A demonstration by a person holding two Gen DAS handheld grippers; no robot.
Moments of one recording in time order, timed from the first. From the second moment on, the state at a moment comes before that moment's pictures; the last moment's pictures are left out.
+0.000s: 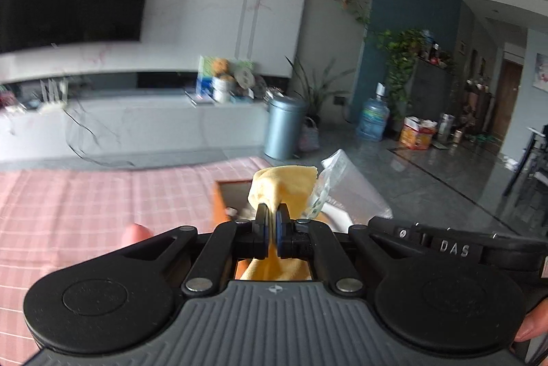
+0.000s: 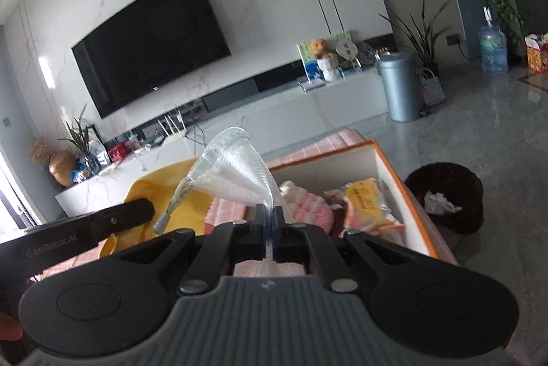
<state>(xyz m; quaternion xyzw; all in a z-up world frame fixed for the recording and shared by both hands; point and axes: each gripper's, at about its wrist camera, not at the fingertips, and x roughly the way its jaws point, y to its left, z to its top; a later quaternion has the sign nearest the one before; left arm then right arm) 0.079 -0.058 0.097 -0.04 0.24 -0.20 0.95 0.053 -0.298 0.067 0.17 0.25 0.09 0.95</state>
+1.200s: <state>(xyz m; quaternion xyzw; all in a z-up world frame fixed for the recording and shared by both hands) 0.168 -0.136 -0.018 -0.03 0.48 -0.23 0.85 0.157 -0.315 -0.037 0.01 0.48 0.08 0.88</state>
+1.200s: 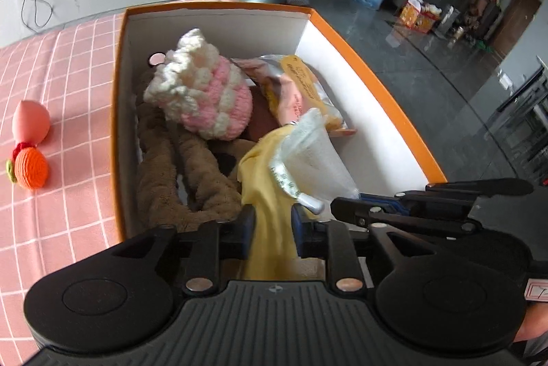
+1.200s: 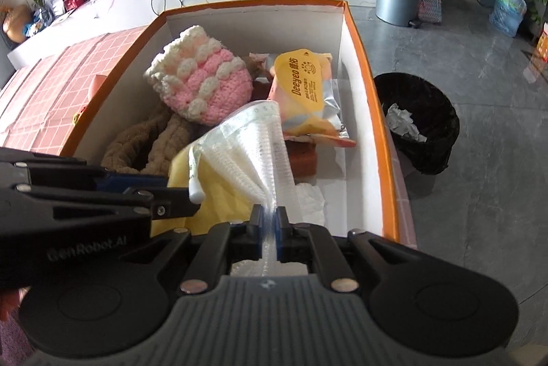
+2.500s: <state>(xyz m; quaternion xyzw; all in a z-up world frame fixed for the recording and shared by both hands) 0.097 0.049 0.023 -0.09 0.30 -0.12 0.94 0.111 -0.136 0.012 -0.12 0.29 0.19 0.93</state>
